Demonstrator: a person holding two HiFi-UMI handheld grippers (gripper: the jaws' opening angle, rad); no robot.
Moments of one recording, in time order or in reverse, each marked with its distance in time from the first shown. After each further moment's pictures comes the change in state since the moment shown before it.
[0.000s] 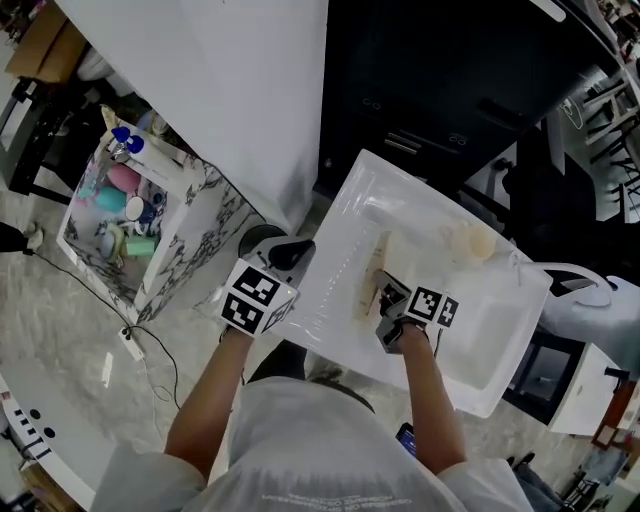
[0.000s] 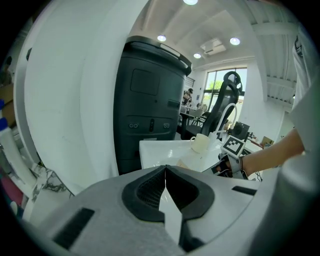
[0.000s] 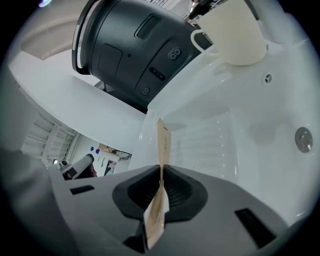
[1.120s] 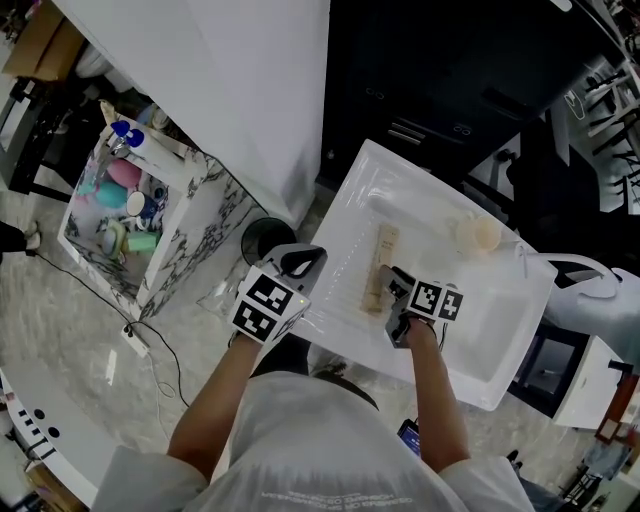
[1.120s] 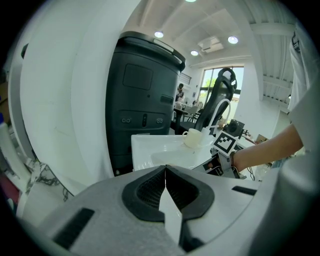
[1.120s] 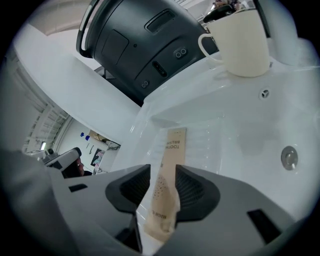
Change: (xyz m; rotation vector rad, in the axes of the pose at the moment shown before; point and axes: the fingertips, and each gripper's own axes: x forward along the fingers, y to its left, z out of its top) left arm 0.001 -0.027 -0.020 0.015 0.037 -0.049; right arm -0.004 -0.023 -0.008 -0.134 0.045 -0.128
